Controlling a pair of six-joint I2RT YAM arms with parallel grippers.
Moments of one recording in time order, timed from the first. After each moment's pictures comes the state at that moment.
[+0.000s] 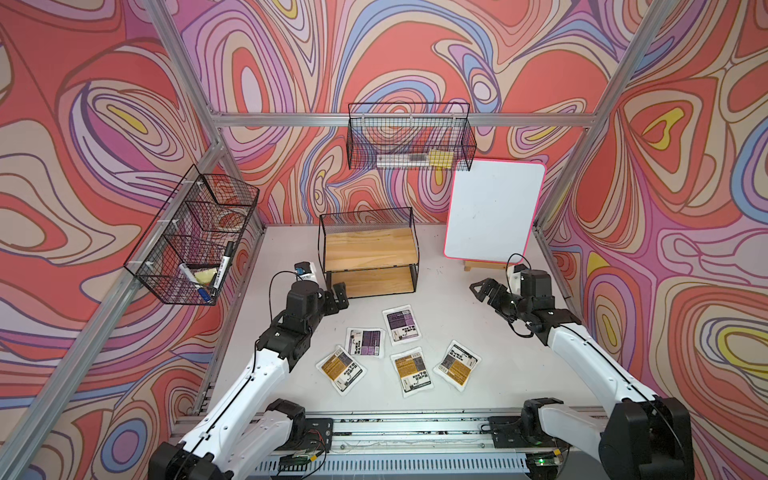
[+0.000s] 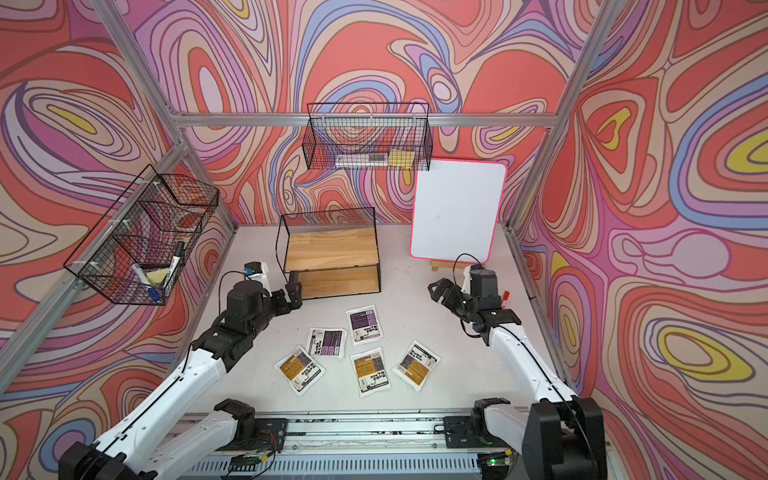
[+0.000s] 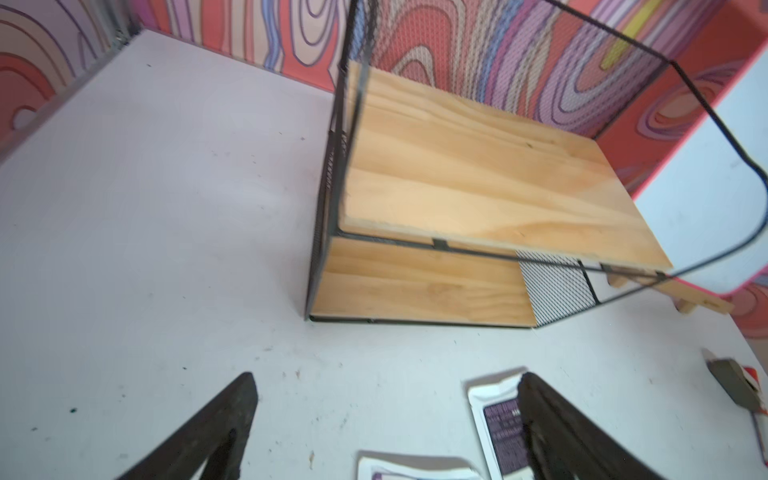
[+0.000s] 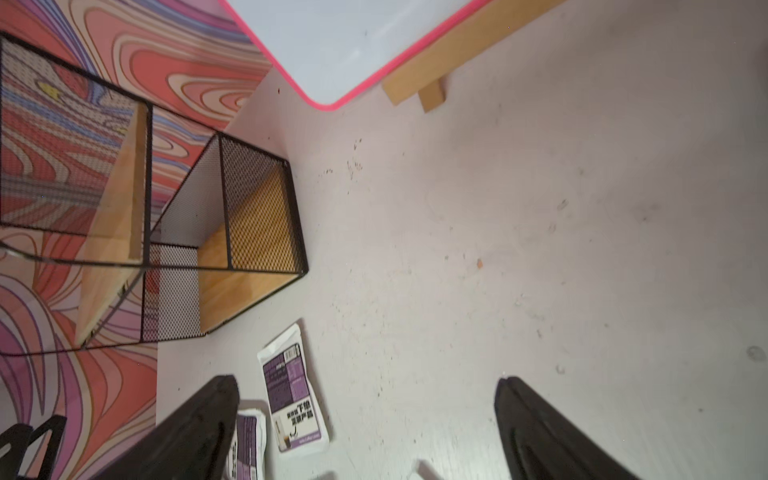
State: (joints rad) left arm -0.36 0.91 0.65 -0.25 -0.16 -0.47; right arm 0.10 1.13 0.70 -0.33 -0.33 0.64
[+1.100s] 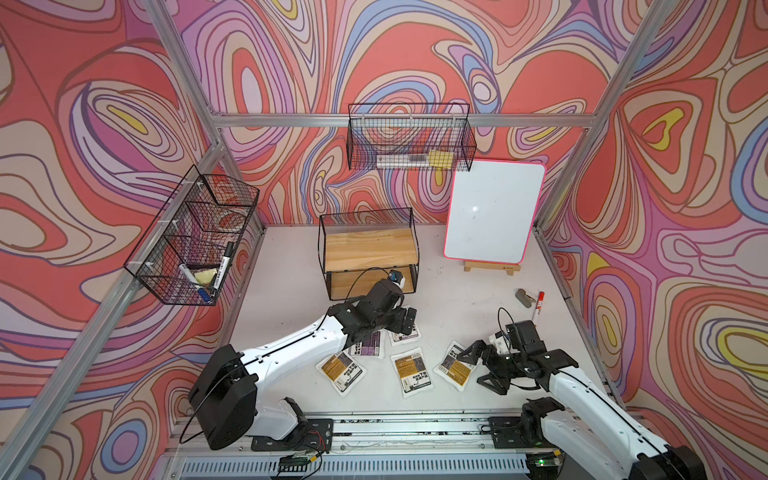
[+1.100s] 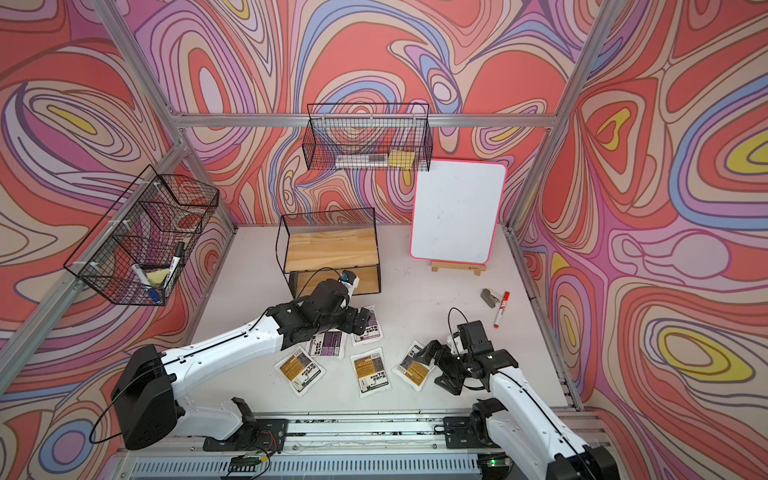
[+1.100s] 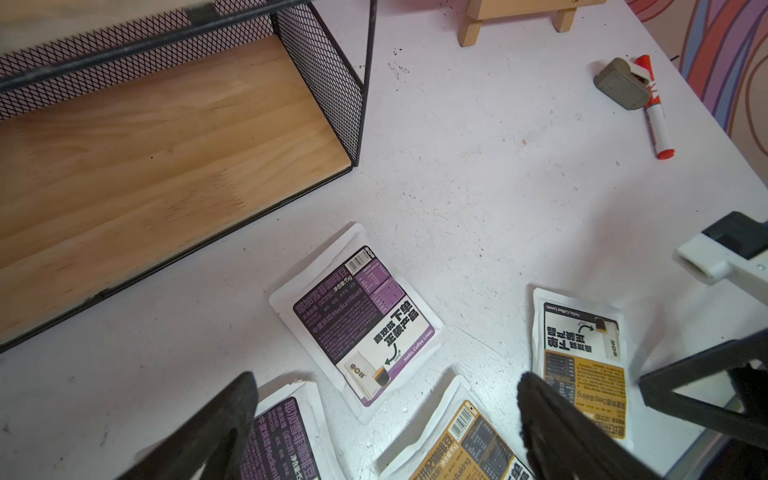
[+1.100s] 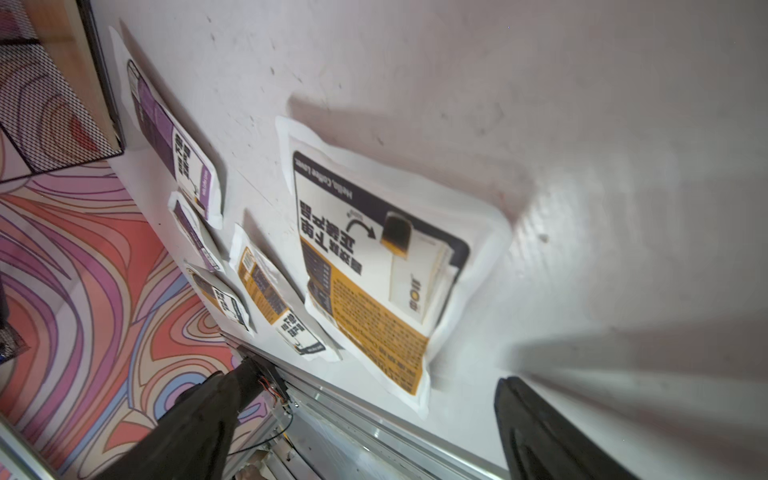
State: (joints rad) left arm -0.82 1.39 0.98 -0.38 -0.11 -0.38; right arm 0.21 0.89 0.35 -0.59 -0.62 0.90
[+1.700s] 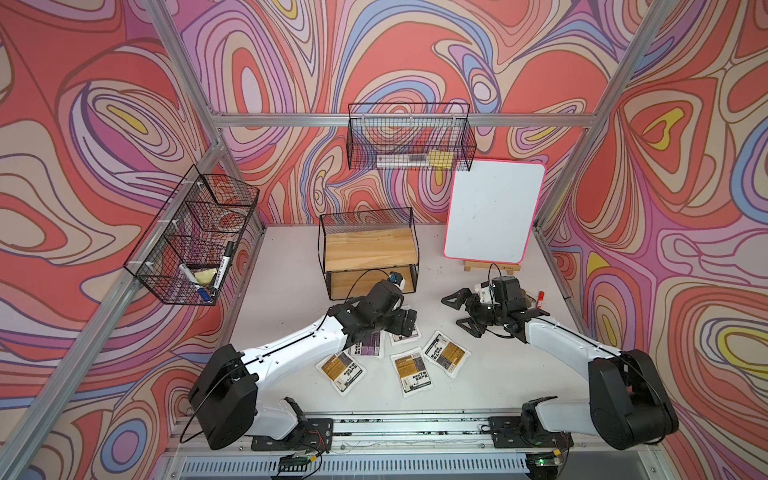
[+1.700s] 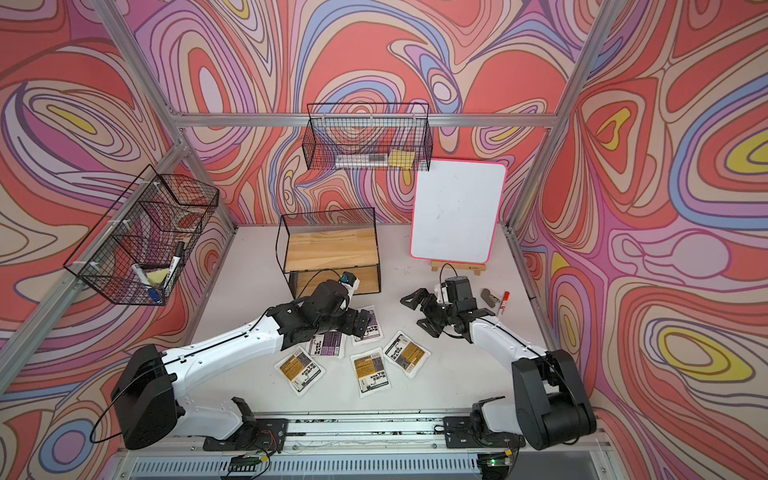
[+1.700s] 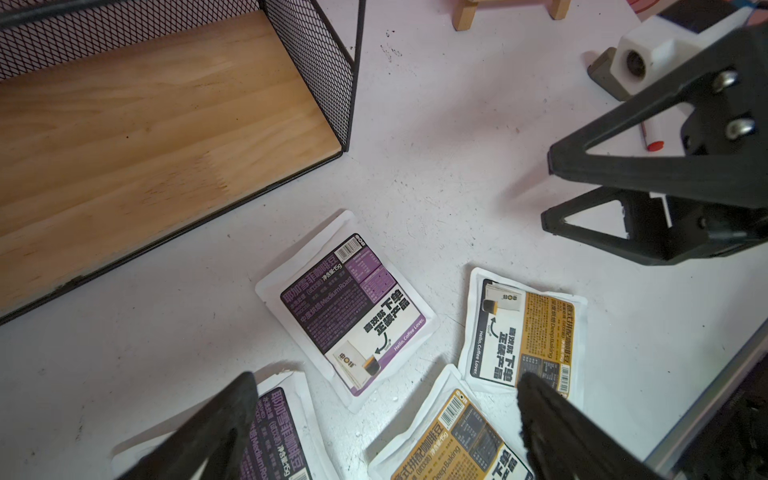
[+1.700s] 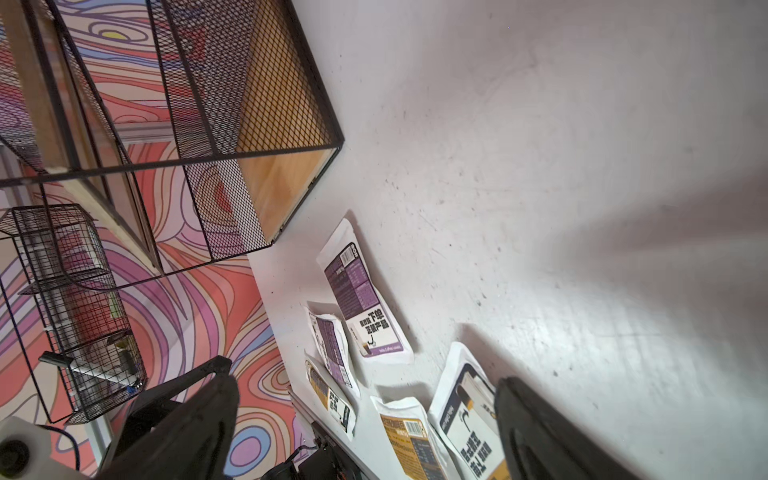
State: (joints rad) left arm -0.82 1.39 0.97 -0.39 -0.07 -0.40; right arm 0.21 1.33 0.64 -0.14 -0.59 0.97
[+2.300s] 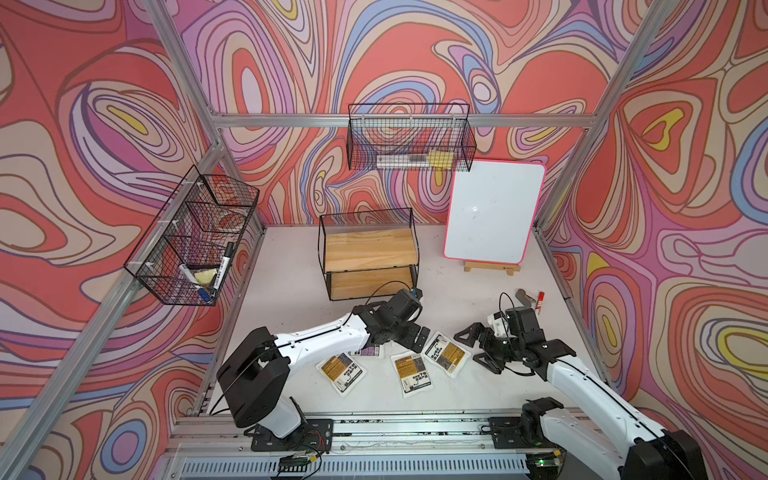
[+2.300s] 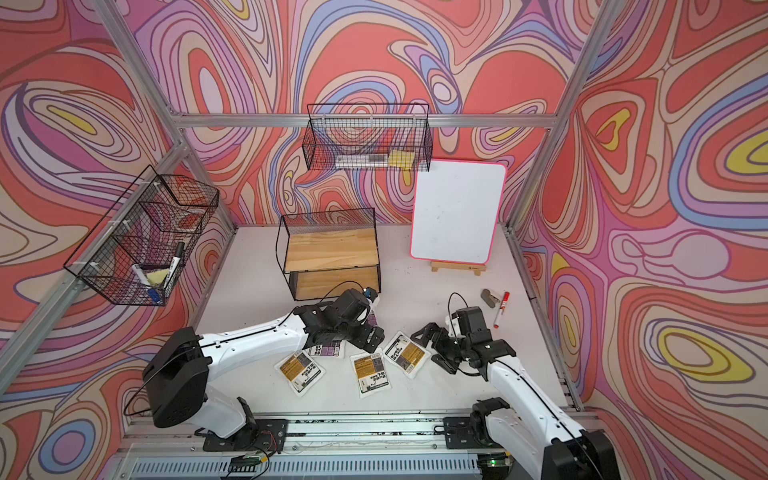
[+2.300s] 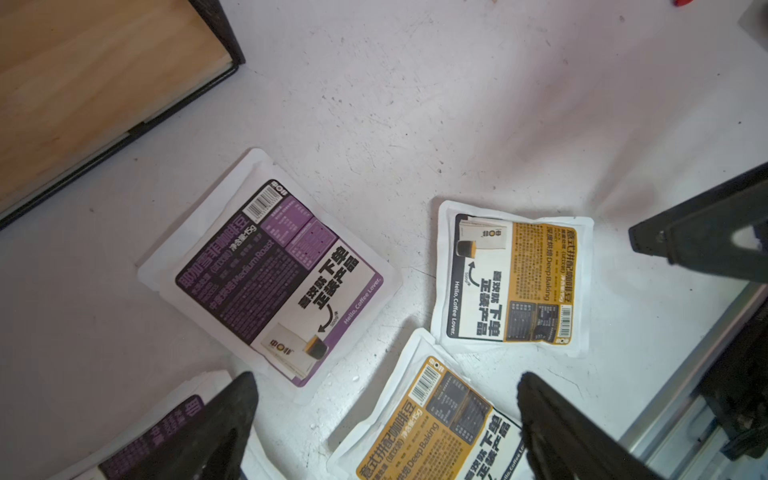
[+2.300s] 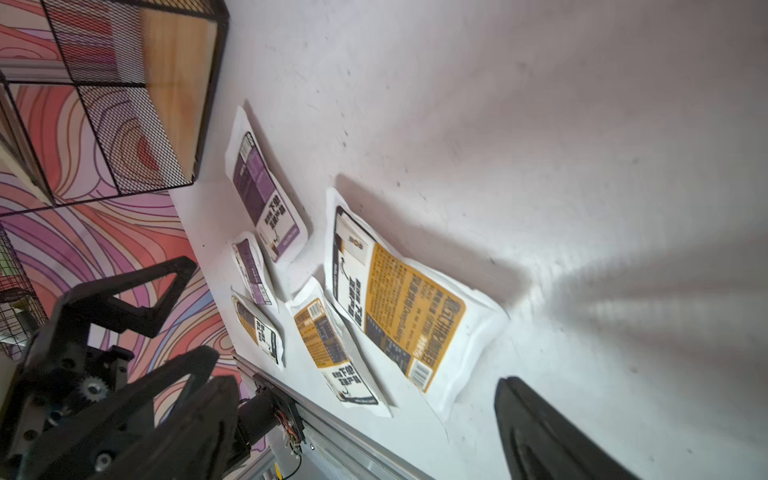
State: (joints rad) left arm -0.91 1.58 1.05 -0.45 -0.01 -0.33; right arm 0.21 0.92 0.42 -0.50 -0.57 0.87
